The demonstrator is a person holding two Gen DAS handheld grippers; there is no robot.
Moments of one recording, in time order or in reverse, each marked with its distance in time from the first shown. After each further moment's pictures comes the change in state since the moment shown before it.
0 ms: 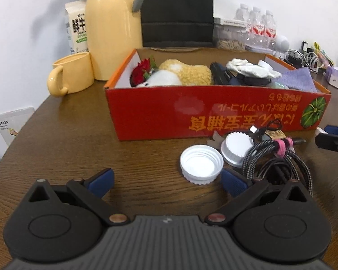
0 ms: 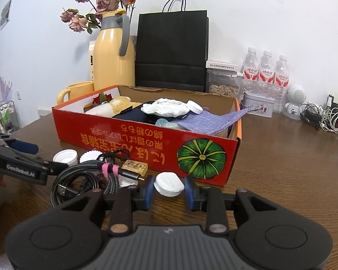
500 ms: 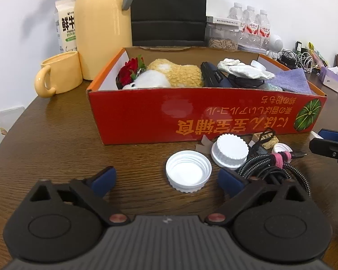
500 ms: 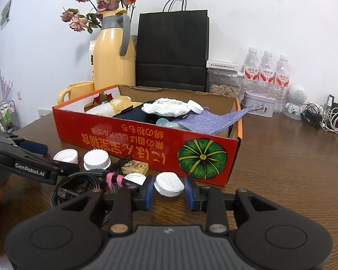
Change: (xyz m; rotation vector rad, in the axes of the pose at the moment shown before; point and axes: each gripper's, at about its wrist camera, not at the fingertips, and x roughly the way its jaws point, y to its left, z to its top) left arm 0.005 -0.008 0.005 0.001 -0.004 -0.032; right arm -0.001 0.000 0.000 0.000 0.003 0.003
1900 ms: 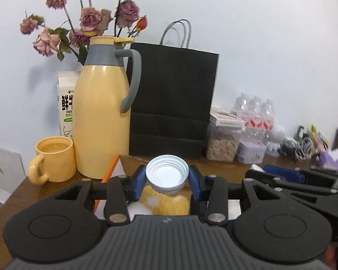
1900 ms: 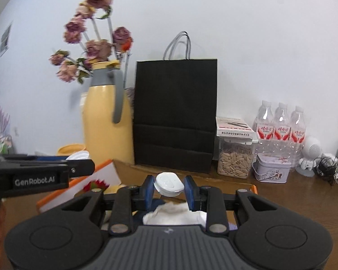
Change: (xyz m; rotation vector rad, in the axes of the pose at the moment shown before) left arm -0.011 -0.002 0.126 -0.157 -0.340 -0.016; right arm 0.061 0.004 0.136 0.027 -0.186 0.012
